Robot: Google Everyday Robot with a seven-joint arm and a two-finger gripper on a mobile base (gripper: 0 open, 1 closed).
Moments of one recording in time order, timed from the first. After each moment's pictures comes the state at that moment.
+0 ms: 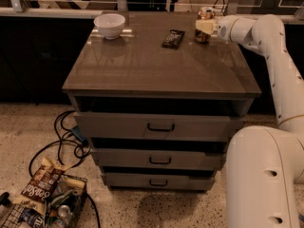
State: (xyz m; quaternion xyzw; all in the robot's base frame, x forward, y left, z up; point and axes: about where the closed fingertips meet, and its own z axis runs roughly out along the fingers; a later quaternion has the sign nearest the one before) arm 0.918 -0.237 0.885 -0.20 0.74 0.18 0.62
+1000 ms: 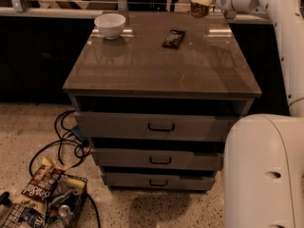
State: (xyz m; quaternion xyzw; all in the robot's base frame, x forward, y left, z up) arm 0.887 -0.196 0.992 -0.25 0.73 0.16 0.61
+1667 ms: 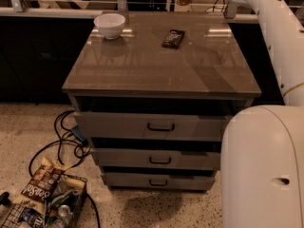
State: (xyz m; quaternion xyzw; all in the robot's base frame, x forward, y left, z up) arm 0.892 -0.137 1.035 -0.22 0.72 0.18 0.63
